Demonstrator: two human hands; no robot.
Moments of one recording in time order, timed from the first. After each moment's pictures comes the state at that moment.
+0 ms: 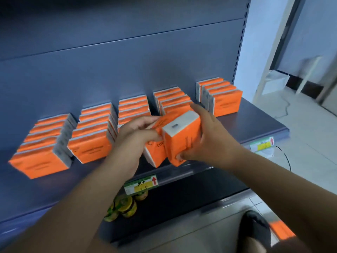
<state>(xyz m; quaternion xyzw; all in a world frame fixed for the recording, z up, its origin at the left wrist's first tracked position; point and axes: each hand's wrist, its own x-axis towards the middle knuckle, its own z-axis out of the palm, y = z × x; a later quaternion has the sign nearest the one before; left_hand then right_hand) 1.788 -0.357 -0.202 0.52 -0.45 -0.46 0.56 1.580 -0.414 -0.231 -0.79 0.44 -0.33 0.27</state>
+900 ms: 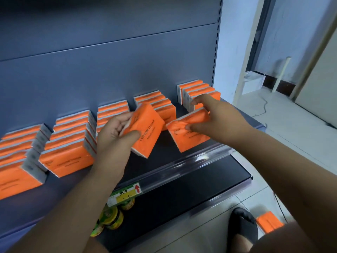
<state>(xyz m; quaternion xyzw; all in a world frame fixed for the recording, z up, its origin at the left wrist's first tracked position) 1.778 -0.379 -0.224 0.50 -0.48 -0.34 0.64 1.522 -0.438 -0.188 -0.77 0.56 -0.27 0.12</state>
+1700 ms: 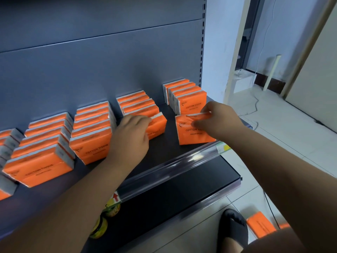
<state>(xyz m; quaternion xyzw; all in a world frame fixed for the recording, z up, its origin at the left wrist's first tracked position) 1.744 -0.455 -0.266 0.56 -0.77 0.15 0.26 1.480 -0.481 -0.215 -0.67 0.68 -0.25 0.18</state>
